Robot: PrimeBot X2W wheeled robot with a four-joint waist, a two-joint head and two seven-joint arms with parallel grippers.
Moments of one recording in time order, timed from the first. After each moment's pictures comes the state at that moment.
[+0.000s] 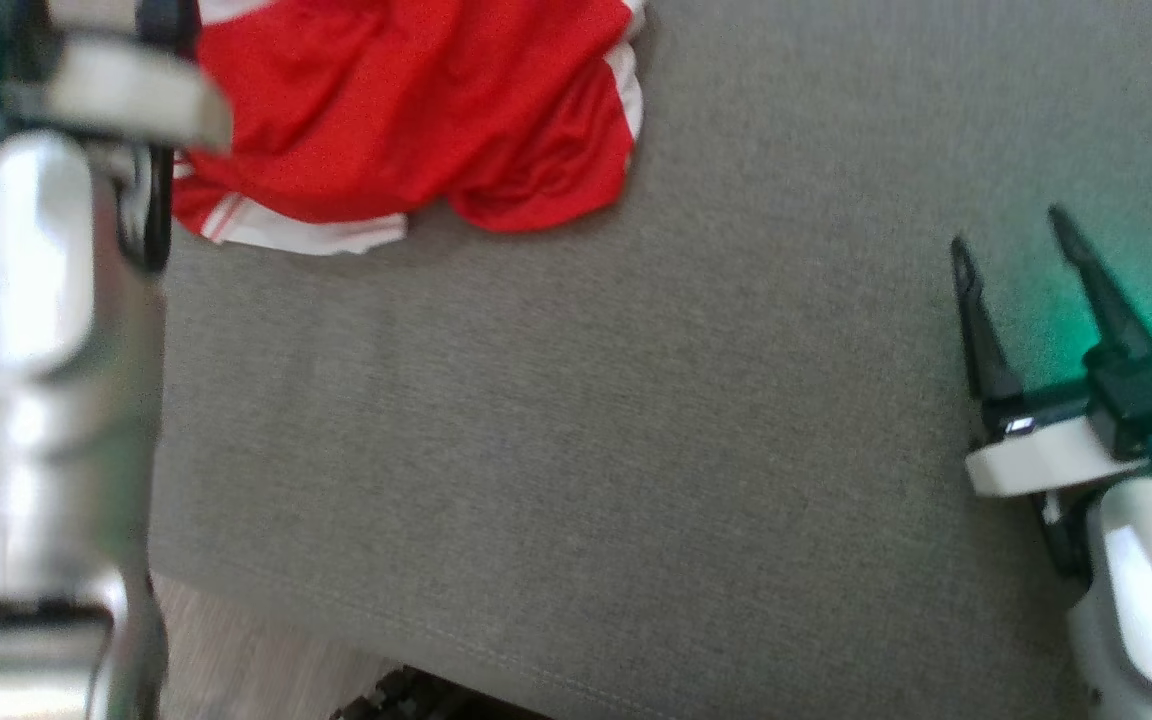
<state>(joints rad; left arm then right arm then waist) -0.91 0.17 -0.07 0.56 -0.02 -0.07 -0.18 -0.23 -0.17 0.02 0.18 -0.16 0.12 -0.25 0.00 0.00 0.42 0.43</state>
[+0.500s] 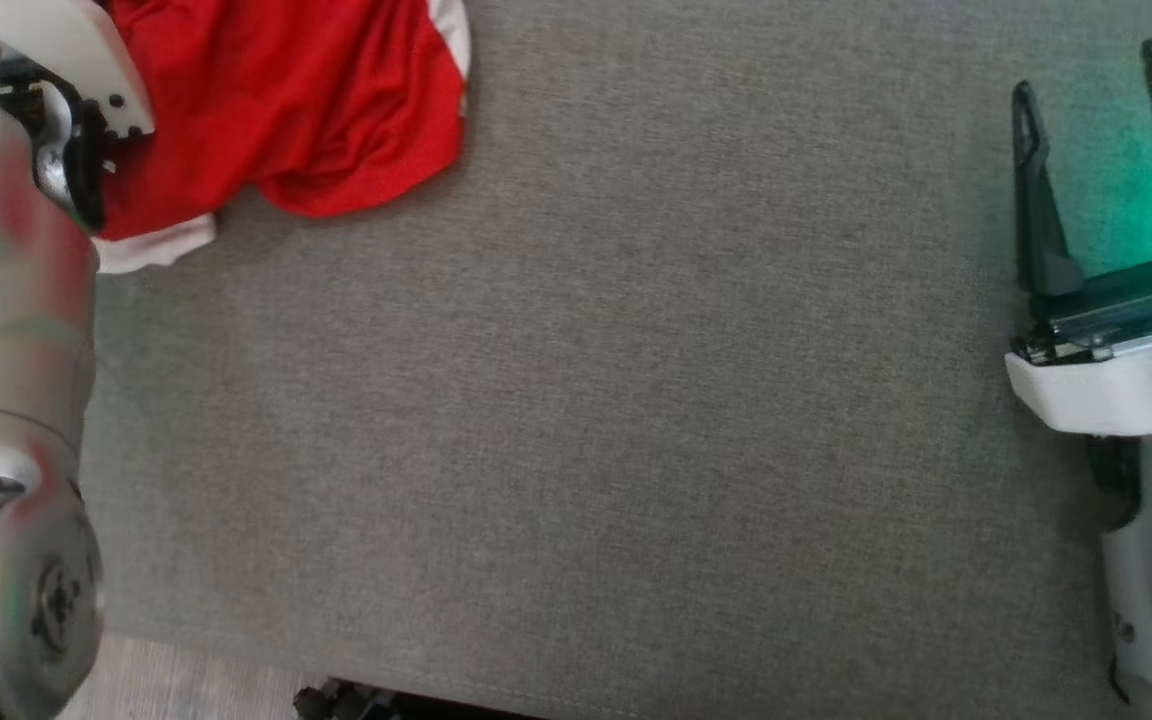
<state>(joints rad) -1.24 0.20 0.03 1.22 -0.11 0.00 0.16 -0.34 -0.19 0.01 -0.02 -0.17 0.12 -0.26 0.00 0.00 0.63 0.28</state>
